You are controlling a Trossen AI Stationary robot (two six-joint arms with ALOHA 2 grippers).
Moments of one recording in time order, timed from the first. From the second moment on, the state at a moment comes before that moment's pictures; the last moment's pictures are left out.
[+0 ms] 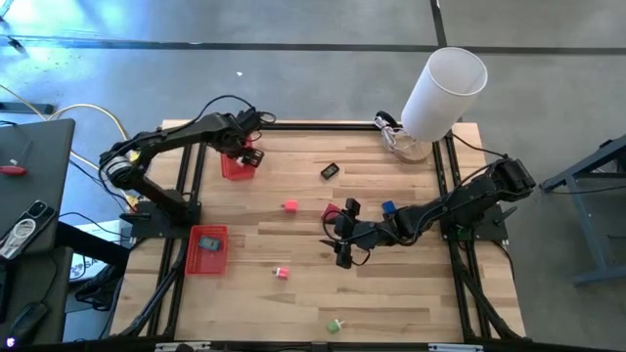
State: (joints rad) left arm 0.70 1.44 1.03 -0.90 -0.24 -0.43; right arm 0.33 1.58 0.96 0.06 0.44 0.29
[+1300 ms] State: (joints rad) left arm 0.05 1.14 1.03 -0.86 -0.24 -0.20; right arm 0.33 1.58 0.96 0.06 0.43 0.32
